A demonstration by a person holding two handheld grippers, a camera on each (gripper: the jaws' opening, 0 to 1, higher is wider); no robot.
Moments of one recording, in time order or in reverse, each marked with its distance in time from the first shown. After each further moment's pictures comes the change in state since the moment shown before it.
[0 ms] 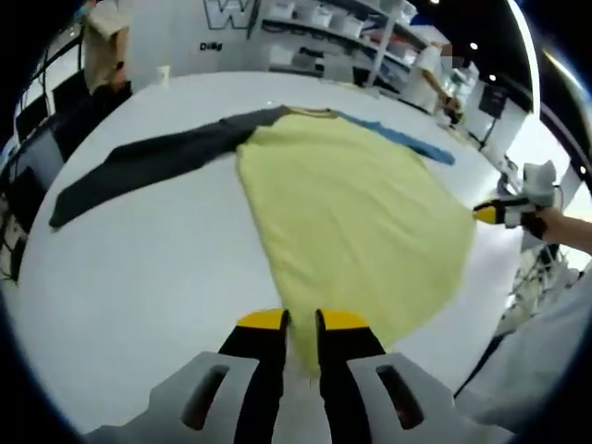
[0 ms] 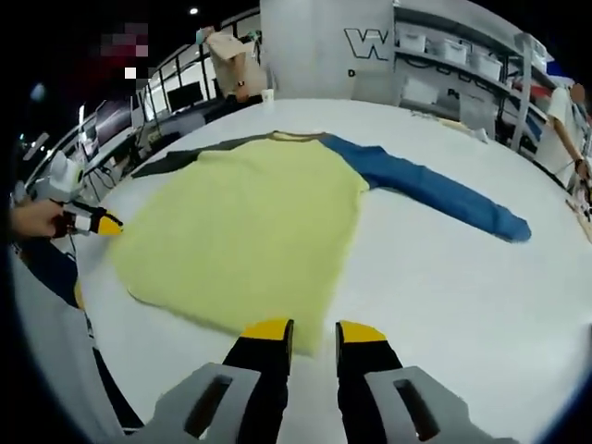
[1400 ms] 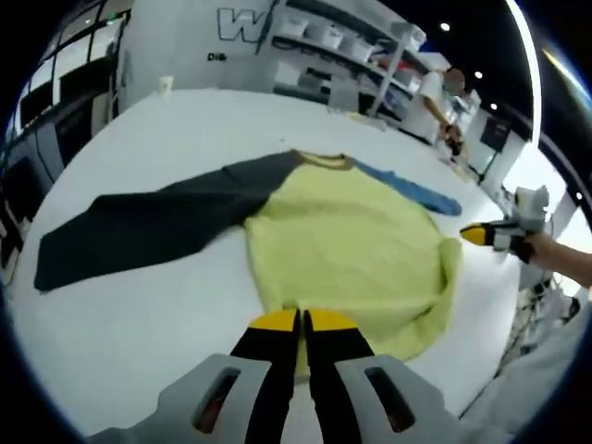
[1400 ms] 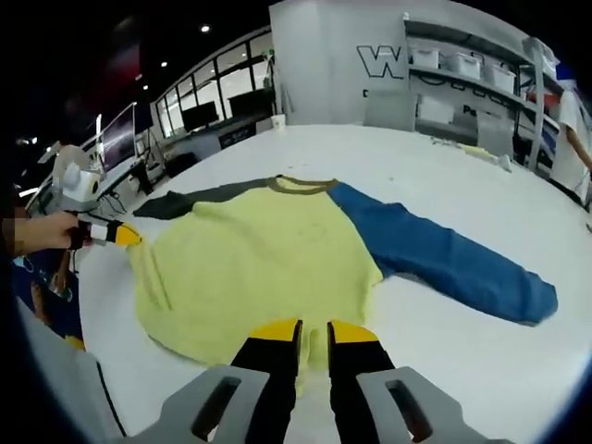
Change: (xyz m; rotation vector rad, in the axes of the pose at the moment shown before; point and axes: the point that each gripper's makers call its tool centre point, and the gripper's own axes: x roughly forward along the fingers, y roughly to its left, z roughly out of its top) left arm 0.026 0.029 0.096 -0.077 -0.125 -0.001; right arm 0.042 -0.013 0.083 -0.014 -0.083 0.093
